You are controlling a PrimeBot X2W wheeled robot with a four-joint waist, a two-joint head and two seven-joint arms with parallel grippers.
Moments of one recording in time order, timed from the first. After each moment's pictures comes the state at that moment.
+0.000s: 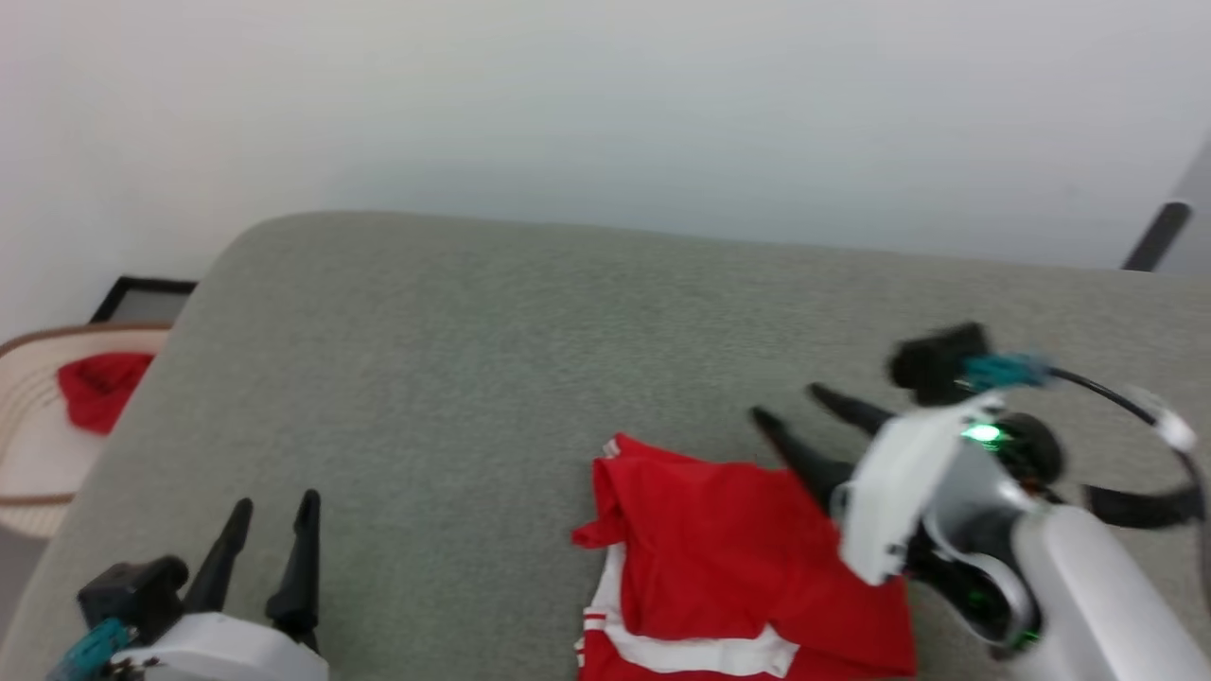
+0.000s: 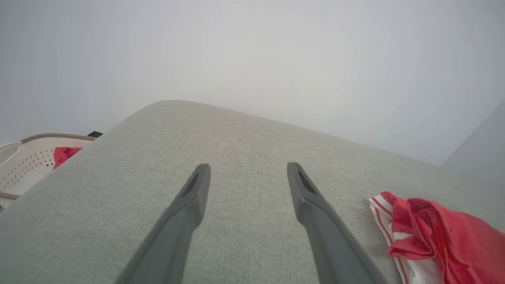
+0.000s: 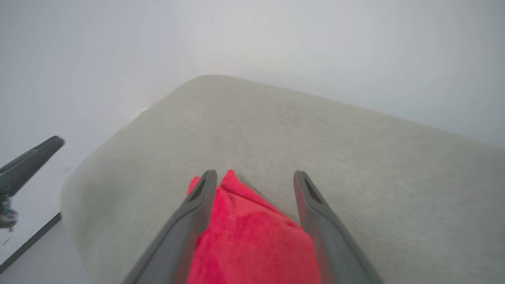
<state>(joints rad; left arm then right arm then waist) -0.07 0.42 -0.20 0.25 -0.70 0.00 -0.26 -0.39 -0.18 0.35 0.11 0.55 0.13 0.49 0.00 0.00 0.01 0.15</state>
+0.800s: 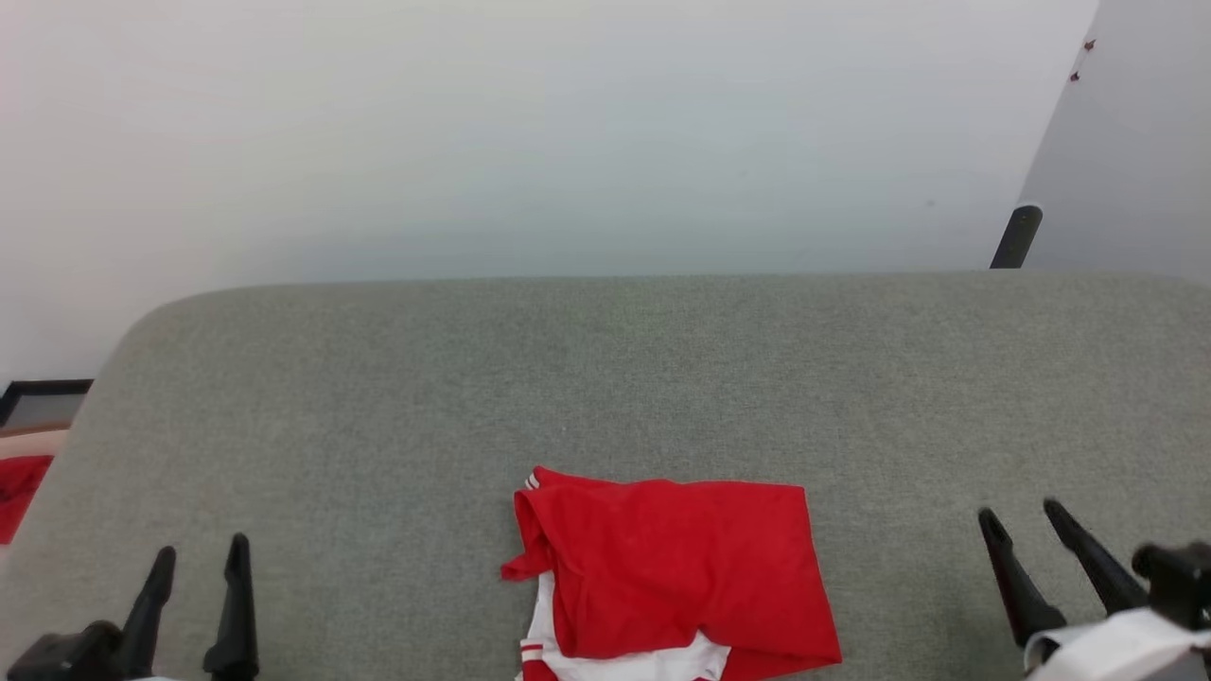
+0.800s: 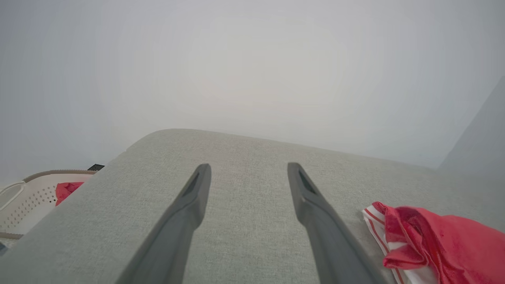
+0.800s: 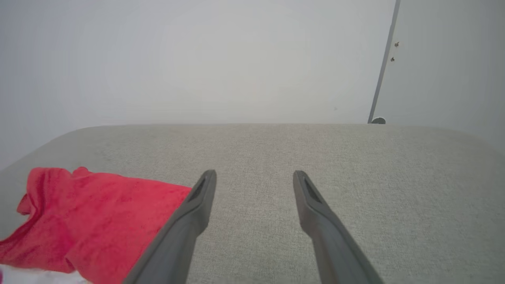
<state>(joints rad) 0.08 0.35 0.03 0.17 -0.51 -0.05 -0.26 -0.05 -0.34 0.16 0.20 0.47 0.13 -0.11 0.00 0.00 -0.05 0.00</state>
